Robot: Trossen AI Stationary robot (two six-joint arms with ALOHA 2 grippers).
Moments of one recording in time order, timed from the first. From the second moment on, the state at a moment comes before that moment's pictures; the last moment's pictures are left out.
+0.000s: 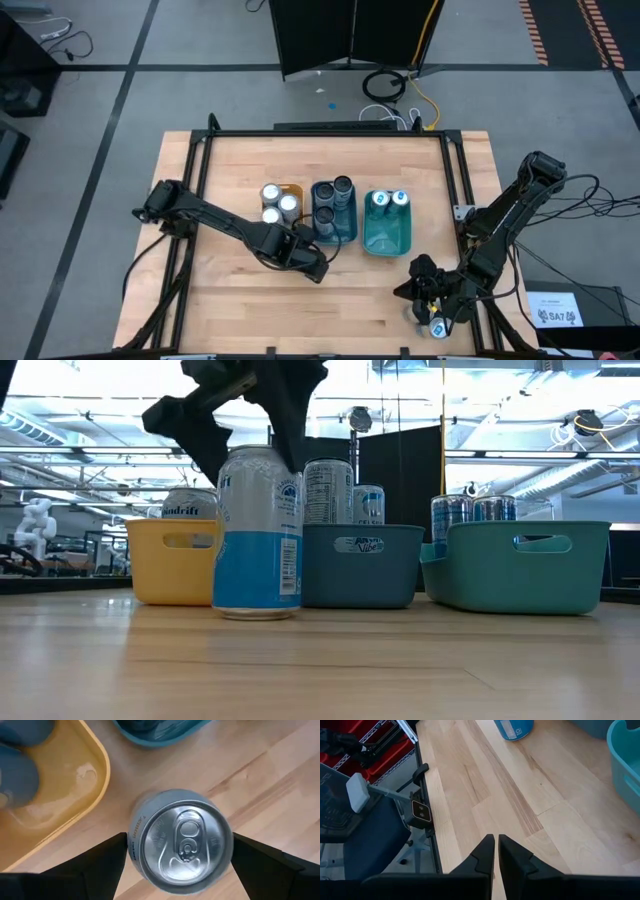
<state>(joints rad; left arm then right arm) -0.34 1.89 1.56 -0.97 -0.15 -1.33 0.94 1.29 0.77 -0.32 0.60 1.32</state>
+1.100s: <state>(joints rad) -0.33 1.92 1.56 -0.95 -0.13 -1.33 0.94 1.29 0.77 -0.32 0.61 1.30</state>
